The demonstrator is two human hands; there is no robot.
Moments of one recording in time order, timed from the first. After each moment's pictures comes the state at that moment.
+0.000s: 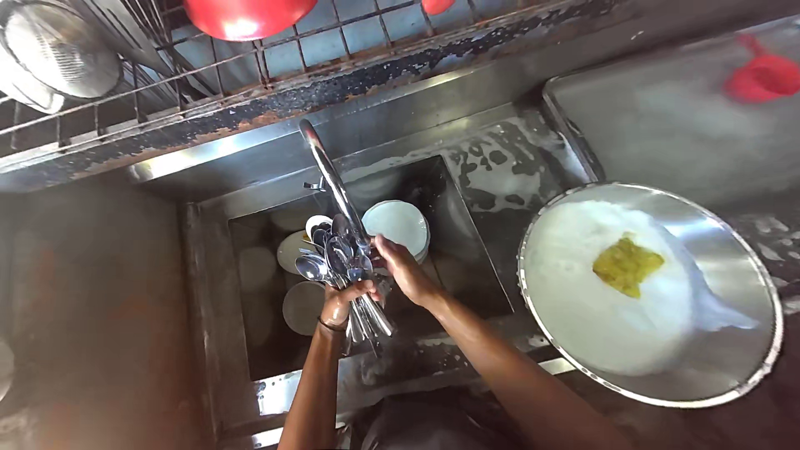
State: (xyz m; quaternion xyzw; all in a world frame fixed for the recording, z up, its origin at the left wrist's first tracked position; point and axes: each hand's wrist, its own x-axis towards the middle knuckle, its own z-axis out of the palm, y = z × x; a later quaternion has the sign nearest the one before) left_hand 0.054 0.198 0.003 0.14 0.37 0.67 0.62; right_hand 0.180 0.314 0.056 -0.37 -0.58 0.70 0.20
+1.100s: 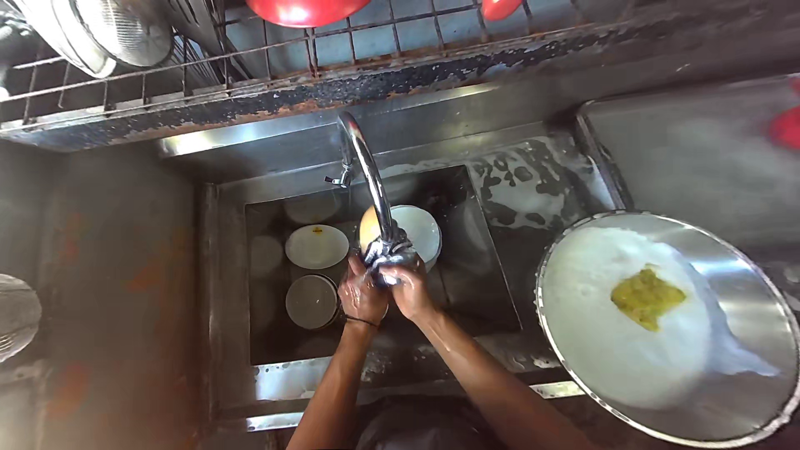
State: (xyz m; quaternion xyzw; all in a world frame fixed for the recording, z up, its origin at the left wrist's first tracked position) left_hand 0.092 0.218 0.017 0.39 0.88 0.24 0.13; right_hand 0.167 0.277 0.024 -0.39 -0.34 0.76 0.40
